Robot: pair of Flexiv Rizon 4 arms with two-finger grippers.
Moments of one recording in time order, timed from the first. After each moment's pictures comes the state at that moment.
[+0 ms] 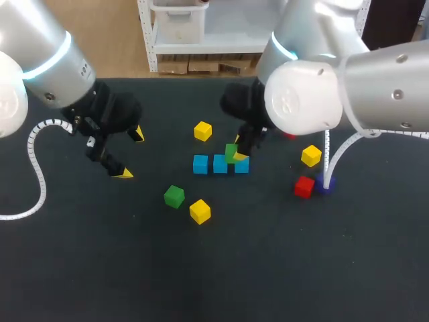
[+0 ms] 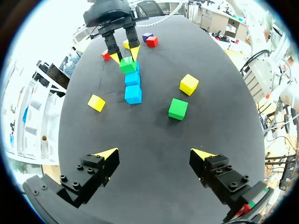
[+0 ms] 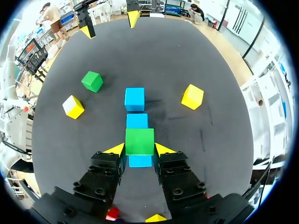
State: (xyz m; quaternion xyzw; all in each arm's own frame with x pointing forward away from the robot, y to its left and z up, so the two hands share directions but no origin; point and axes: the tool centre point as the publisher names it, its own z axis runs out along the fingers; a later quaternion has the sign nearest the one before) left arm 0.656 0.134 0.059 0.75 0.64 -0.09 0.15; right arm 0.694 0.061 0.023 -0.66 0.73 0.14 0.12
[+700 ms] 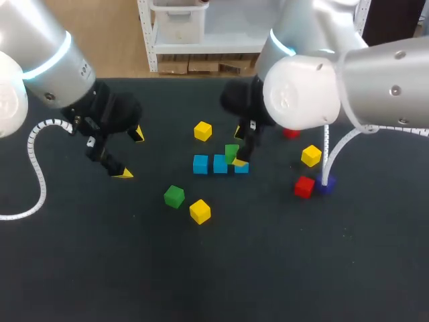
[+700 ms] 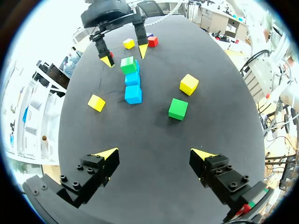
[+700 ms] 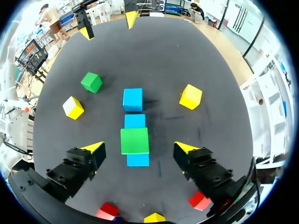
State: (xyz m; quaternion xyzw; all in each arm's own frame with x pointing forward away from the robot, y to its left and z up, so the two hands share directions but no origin) left arm 0.656 0.134 0.059 0.75 0.64 -0.09 0.15; right arm 0.699 0.060 0.029 -0.65 0.74 0.14 0.11
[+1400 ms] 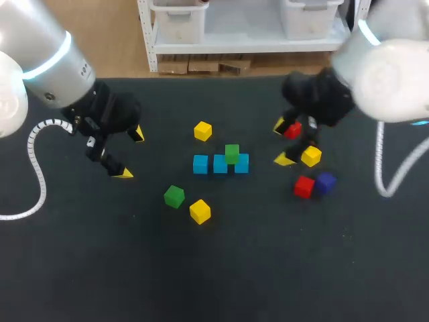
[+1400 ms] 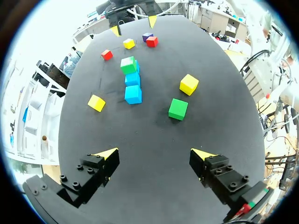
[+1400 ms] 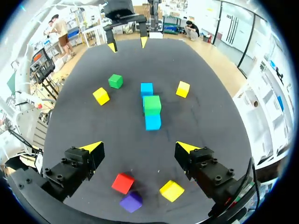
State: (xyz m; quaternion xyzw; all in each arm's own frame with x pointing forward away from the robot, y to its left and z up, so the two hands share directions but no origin) left arm 0.656 0.134 0.059 0.75 0.64 -0.09 0.15; right arm 0.659 -0.025 0.070 -0.63 0.72 0.22 0.20
